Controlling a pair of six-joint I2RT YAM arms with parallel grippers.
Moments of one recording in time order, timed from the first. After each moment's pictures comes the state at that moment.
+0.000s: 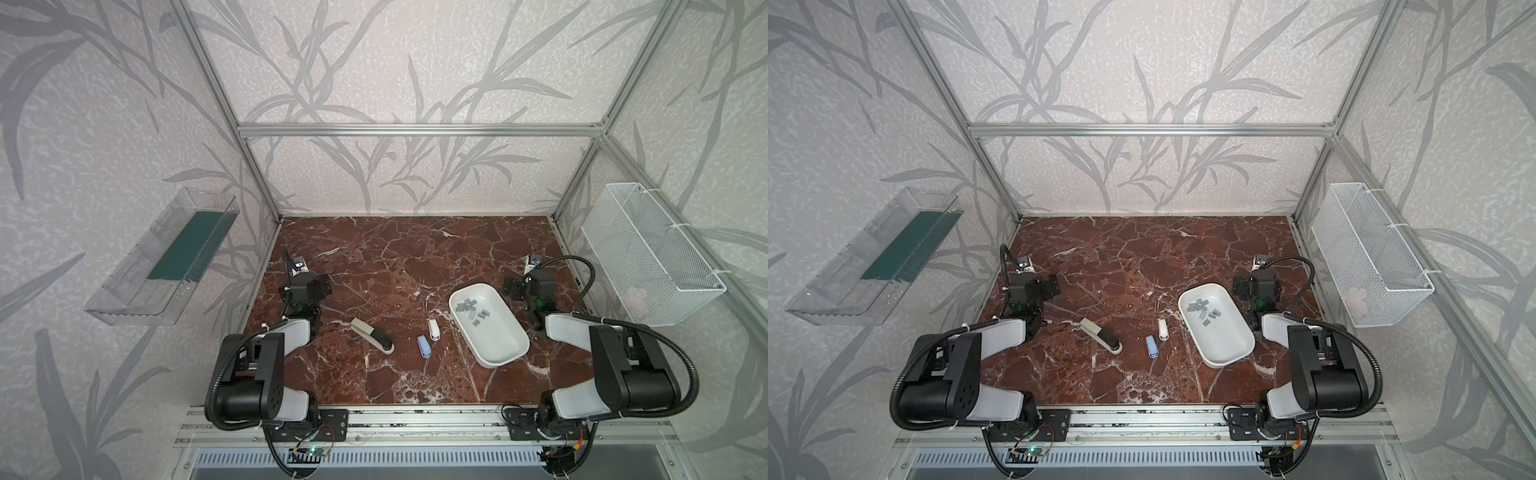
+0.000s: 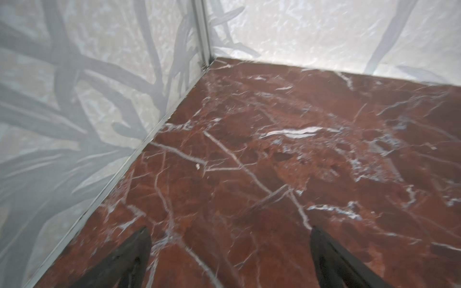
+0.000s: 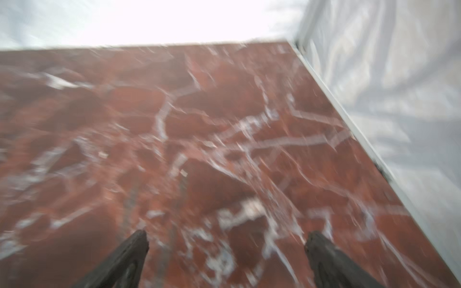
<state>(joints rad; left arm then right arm) 0.04 1.44 0.45 0.59 -0.29 -0.08 0.07 1.50 0.46 0.58 0.17 0.03</state>
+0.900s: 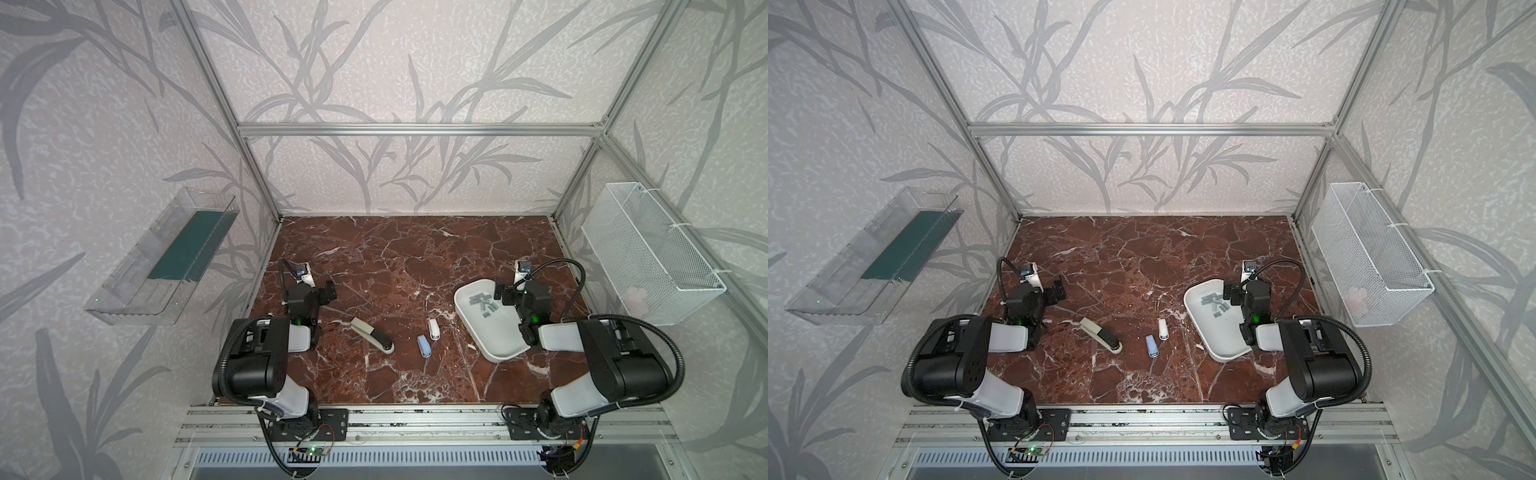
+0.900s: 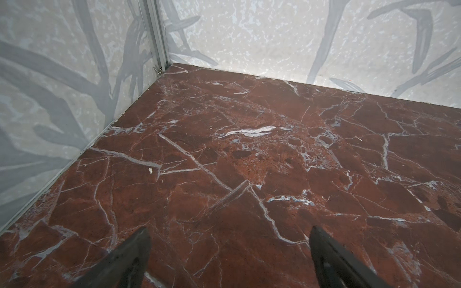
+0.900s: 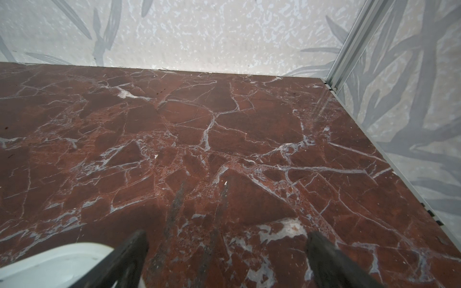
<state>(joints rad) 0.08 1.56 0.34 0.88 -0.10 -0.10 0.10 1.54 0.36 0.82 0.16 -0.01</state>
